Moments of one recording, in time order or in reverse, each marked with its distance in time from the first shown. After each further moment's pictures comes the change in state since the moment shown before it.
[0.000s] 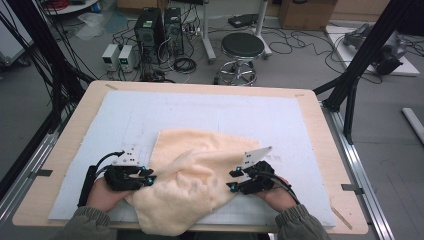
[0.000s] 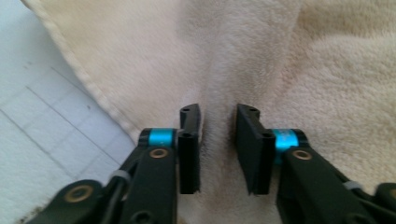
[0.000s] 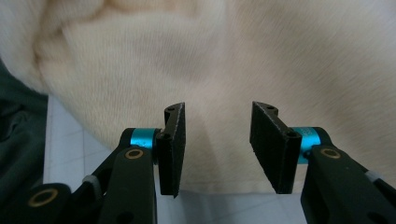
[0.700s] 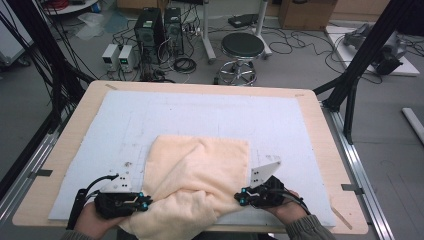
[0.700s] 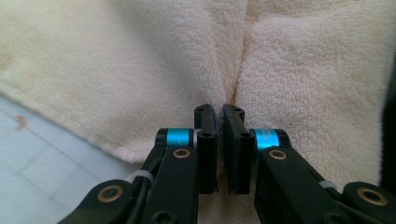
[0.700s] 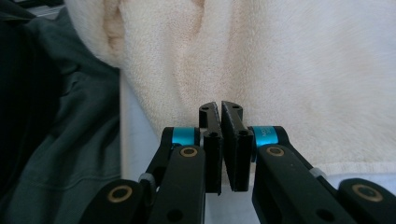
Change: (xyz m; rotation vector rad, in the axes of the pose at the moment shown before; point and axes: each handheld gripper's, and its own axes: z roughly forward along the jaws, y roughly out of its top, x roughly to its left) left arm -0.059 -0.021 -0.031 -0.011 -0.120 0.002; right arm 0.034 -0.021 -0.029 0.022 0.080 -0.073
